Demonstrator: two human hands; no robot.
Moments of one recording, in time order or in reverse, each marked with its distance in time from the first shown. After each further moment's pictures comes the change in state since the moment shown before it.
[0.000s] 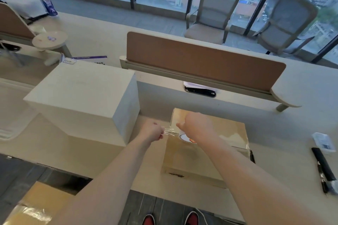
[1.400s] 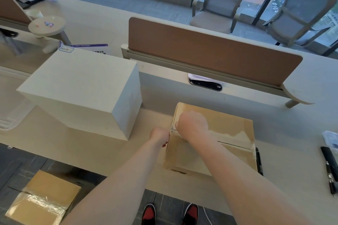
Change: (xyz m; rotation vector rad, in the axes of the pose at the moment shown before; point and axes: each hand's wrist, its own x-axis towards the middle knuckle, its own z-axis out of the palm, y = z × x) left_hand 0.037 -0.047 0.046 -0.052 -0.030 -0.279; right_hand 0.008 -0.028 0.027 0.063 -0.073 0.000
